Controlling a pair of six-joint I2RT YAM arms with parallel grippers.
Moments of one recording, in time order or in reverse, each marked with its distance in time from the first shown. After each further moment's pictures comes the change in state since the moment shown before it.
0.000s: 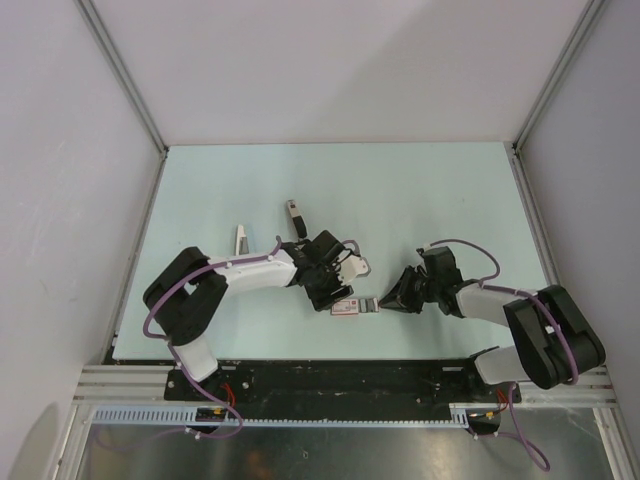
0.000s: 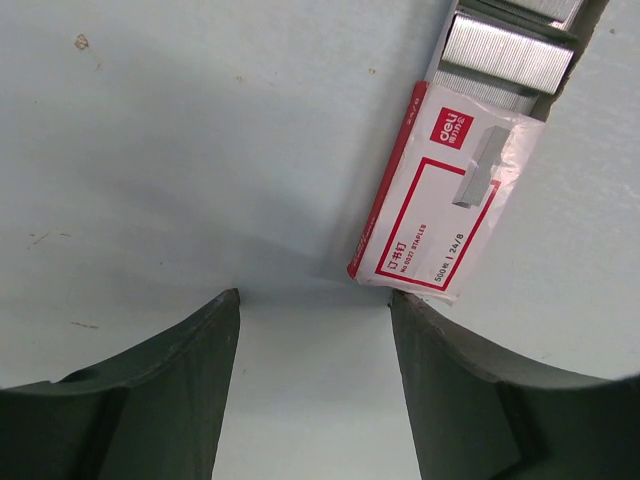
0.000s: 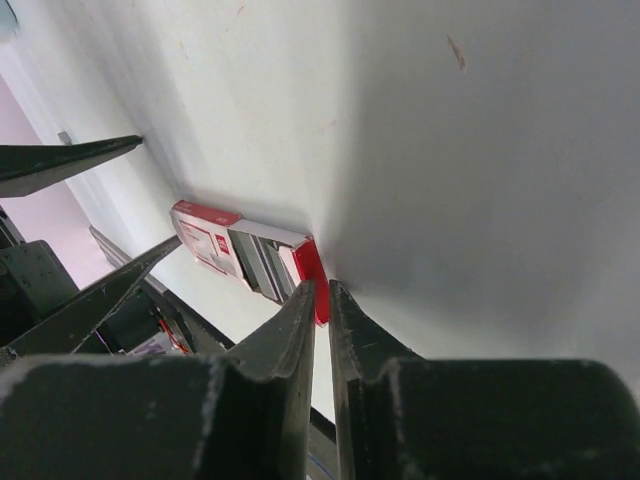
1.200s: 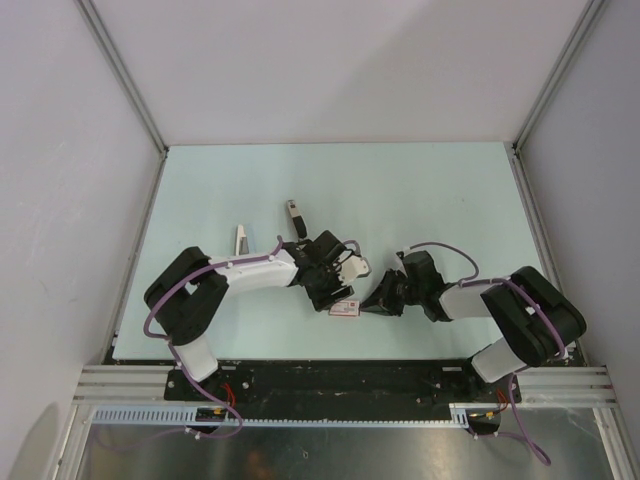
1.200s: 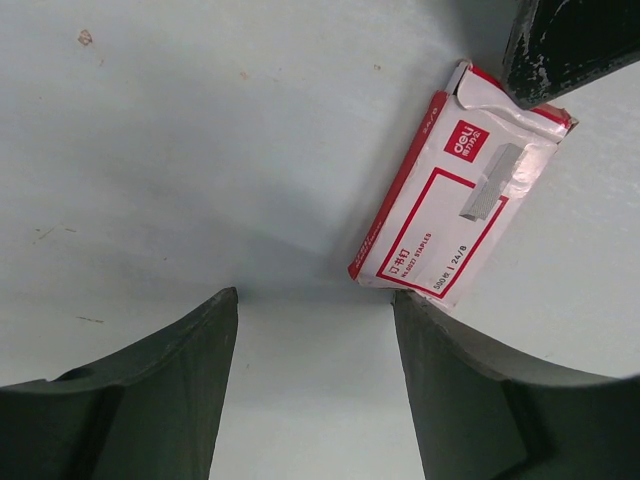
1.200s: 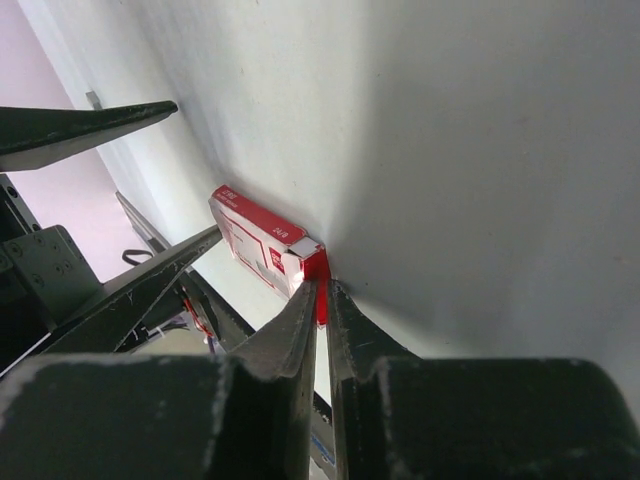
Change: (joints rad) left arm -0.006 0.005 0.010 -0.010 -0.016 0.000; right arm 0.171 0.145 -0.002 0.264 0.003 0.158
